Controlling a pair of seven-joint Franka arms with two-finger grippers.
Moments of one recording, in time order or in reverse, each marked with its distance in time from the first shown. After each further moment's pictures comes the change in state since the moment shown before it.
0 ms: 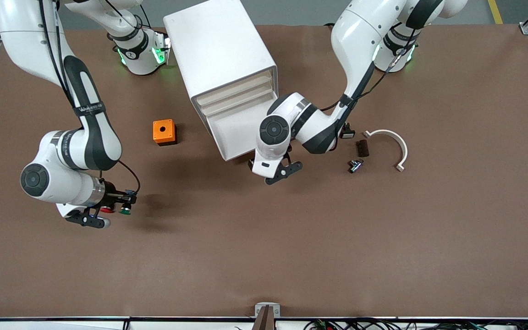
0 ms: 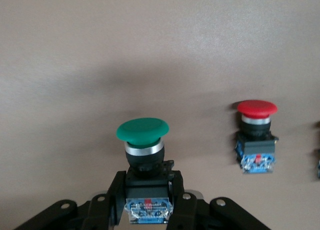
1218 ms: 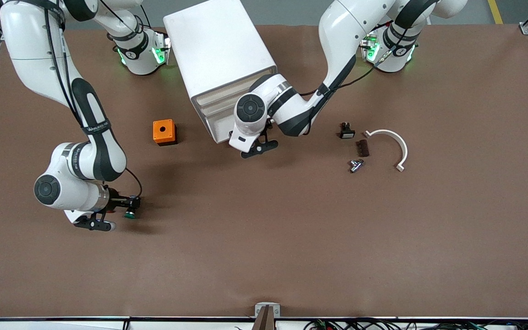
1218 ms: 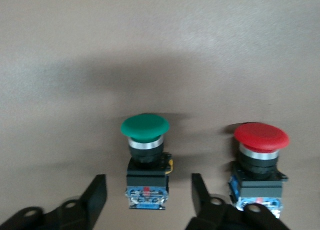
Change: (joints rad) left arm -0.006 0.000 -0.170 -0.047 0.000 0.000 -0.005; right arm -0.033 0.090 0.003 0.005 0.001 0.080 -0.062
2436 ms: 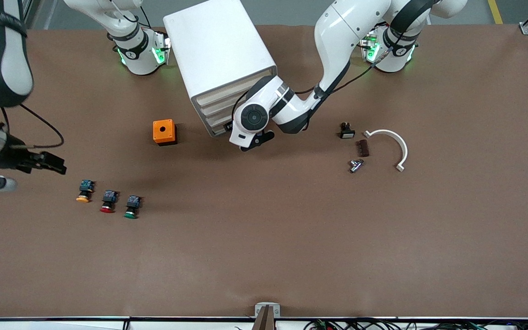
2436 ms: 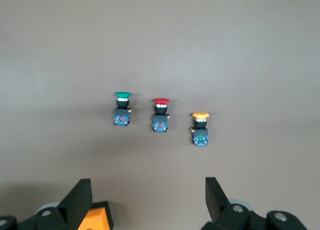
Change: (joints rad) left arm 0.000 0.033 -0.020 -0.019 -0.242 0.000 -0.004; right arm -0.089 -0.530 -0.002 0.027 -0.165 -0.417 -0.089
